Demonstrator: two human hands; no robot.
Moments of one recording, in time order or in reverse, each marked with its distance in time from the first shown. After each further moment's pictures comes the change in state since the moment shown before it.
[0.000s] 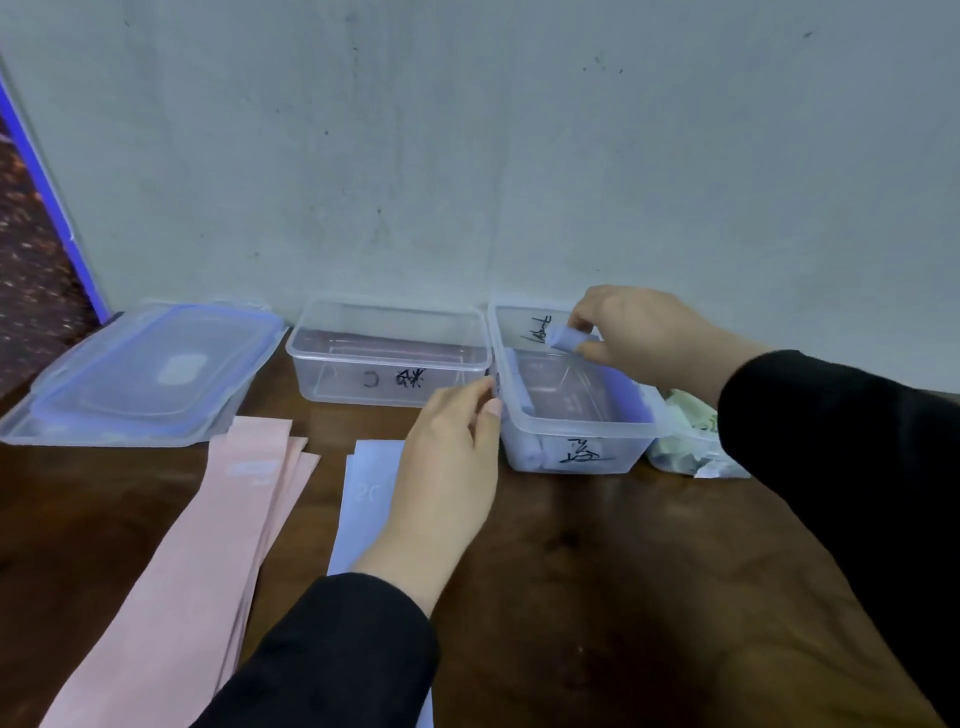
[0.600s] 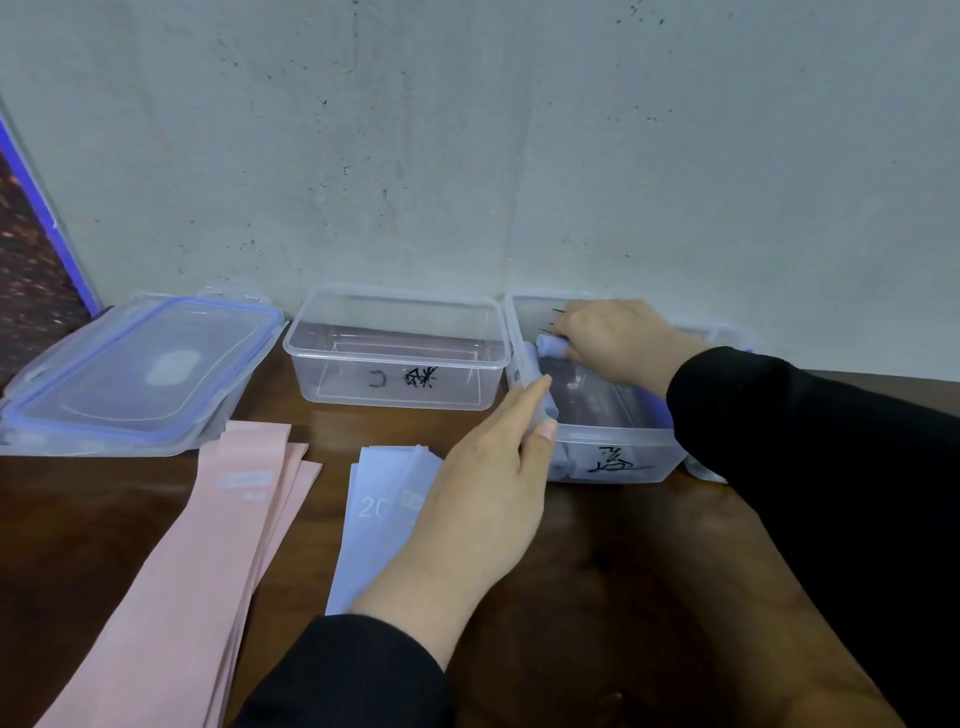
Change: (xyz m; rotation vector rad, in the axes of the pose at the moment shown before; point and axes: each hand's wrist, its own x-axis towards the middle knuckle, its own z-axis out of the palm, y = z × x) left_hand -0.001 0.003 0.004 -0.033 -0.284 -0.031; right_hand 0.064 -0.001 0.074 -0.232 -0.022 -0.048
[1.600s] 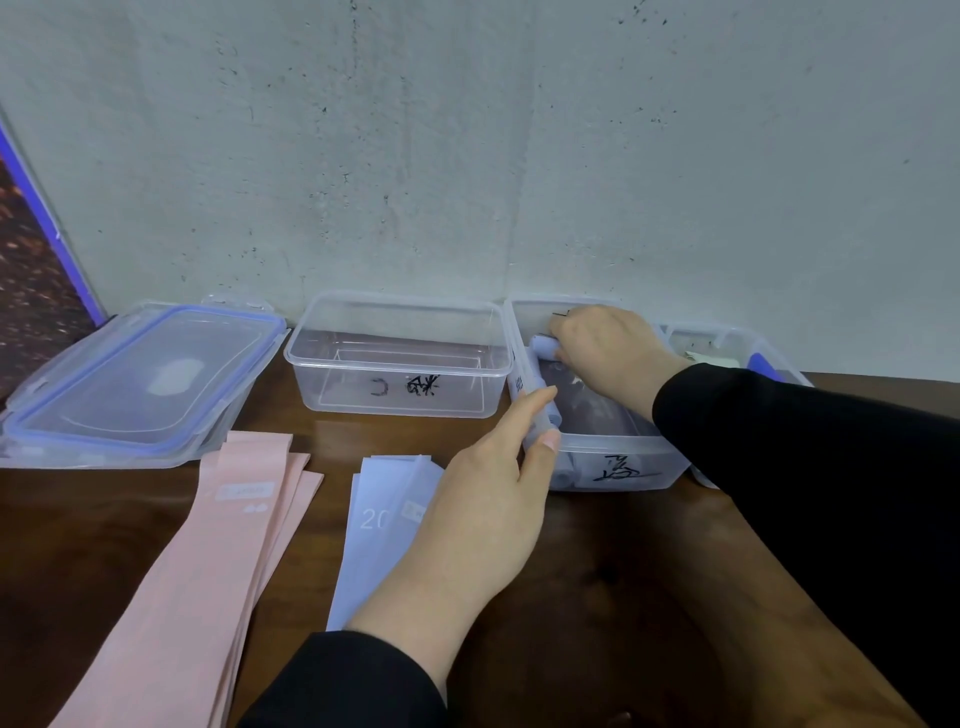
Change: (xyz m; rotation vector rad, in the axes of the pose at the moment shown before) left_hand 0.003 -0.005 0.000 -0.010 -0.003 -0.050; right_hand 0.009 -0.015 0.010 -0.038 0.065 0.074
